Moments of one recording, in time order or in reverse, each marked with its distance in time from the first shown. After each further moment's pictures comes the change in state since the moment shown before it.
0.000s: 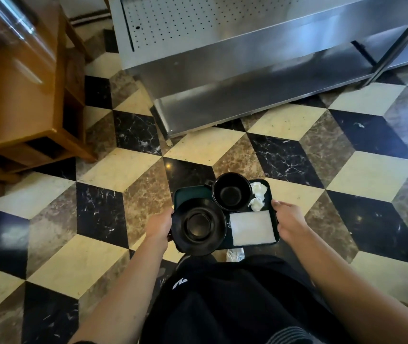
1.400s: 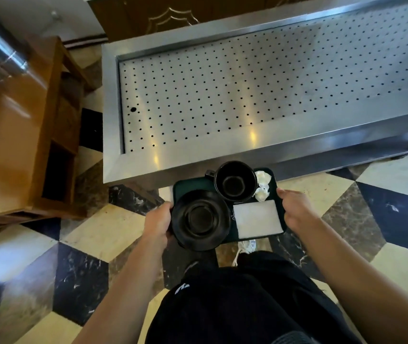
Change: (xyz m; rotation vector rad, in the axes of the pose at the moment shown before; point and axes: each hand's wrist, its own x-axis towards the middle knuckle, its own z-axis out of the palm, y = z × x) left_hand 0.201 0.475 0.176 -0.211 0.015 0.022; right_hand 0.291 -0.450 0.246 -0.139 -0.032 -0.069
